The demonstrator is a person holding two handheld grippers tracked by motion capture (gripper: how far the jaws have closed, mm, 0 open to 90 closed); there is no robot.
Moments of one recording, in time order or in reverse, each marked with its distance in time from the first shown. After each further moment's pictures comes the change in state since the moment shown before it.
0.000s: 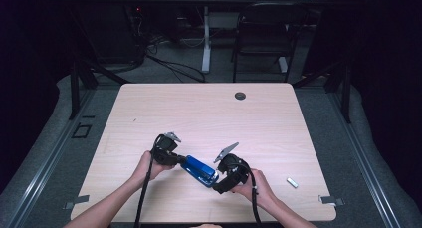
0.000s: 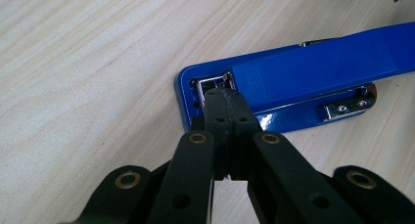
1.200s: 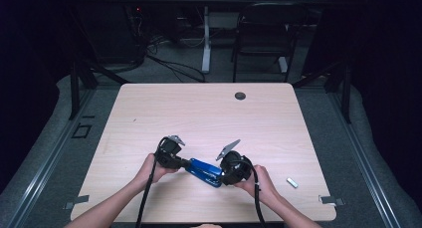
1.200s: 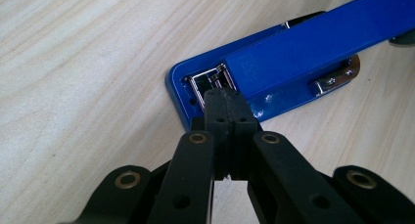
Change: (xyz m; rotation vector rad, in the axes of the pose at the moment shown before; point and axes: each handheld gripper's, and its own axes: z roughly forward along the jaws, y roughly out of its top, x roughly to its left) left arm -0.012 0.001 0.008 0.021 -0.062 0.020; right arm -0.010 0.001 -0.006 0.015 -0.016 -0.036
